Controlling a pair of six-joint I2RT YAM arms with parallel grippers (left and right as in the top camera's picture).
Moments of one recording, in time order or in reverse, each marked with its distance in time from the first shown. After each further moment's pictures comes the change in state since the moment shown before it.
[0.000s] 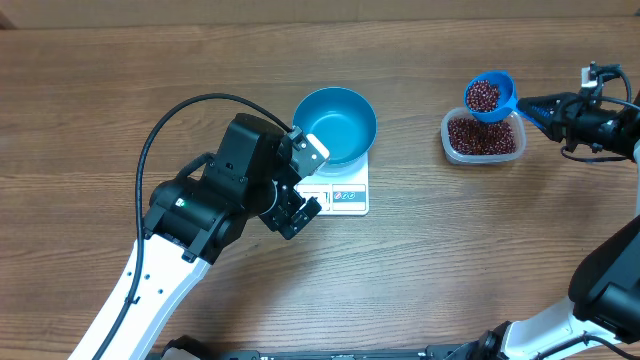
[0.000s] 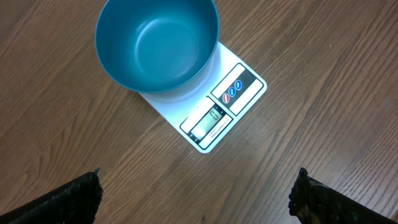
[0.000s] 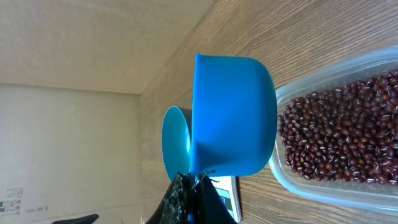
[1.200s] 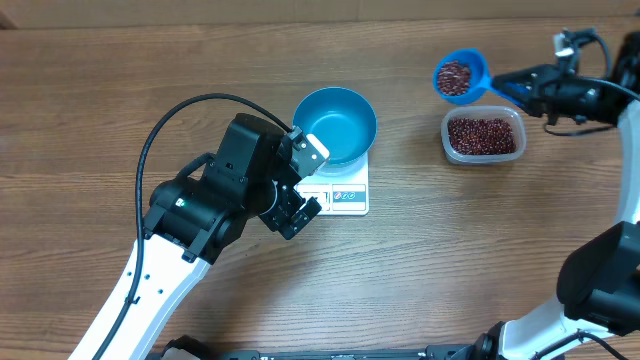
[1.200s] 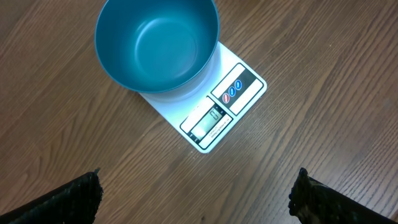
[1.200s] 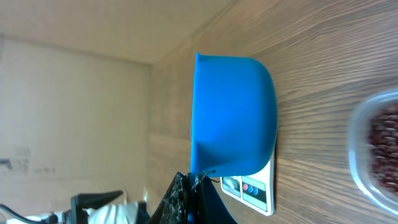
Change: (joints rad) left arm 0.000 0.000 0.000 -0.001 0.000 0.000; right arm 0.179 0.000 0.221 -0.173 0.010 0.000
